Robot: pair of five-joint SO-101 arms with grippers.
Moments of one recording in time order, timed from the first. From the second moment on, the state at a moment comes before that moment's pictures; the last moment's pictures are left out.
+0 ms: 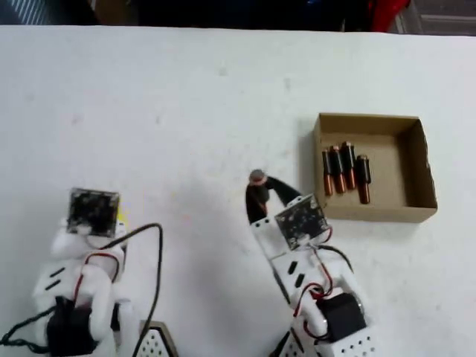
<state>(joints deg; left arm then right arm) -13.2 -103.6 72.4 72.7 -13.1 -26.6 -102.2 82.5 42.7 11.6</state>
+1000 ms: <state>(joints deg) -5.8 -103.6 66.6 80.6 -14.5 -8.9 -72.5 51.2 51.2 11.5</state>
